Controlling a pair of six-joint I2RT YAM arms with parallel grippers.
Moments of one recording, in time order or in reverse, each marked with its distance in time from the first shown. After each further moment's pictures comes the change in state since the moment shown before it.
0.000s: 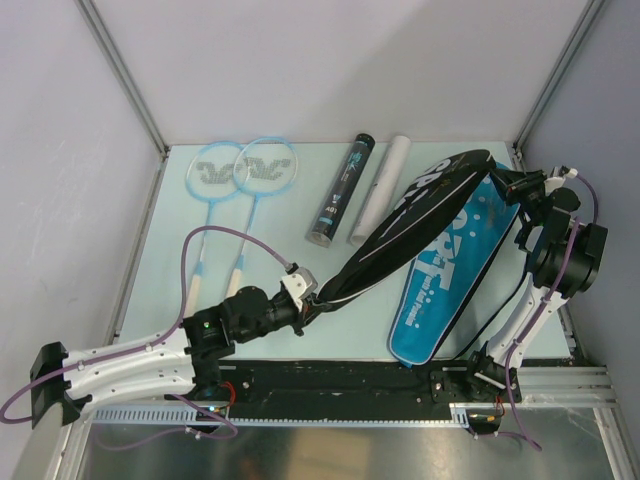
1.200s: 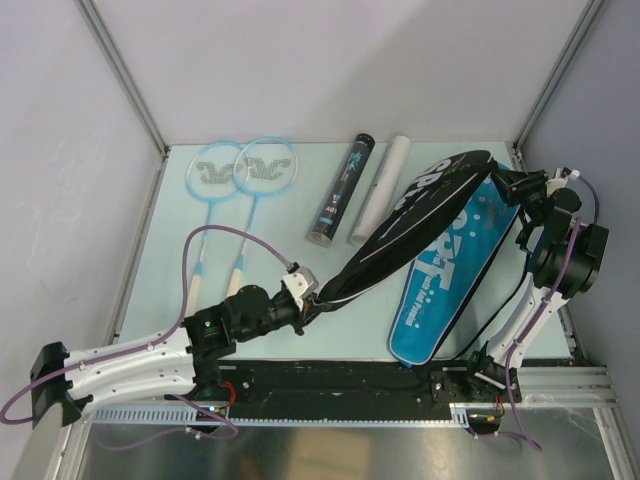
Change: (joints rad) left arm 0.011 0.011 0.000 0.001 0.011 0.000; right arm -0.009 0.000 0.000 -0.032 0.024 -0.054
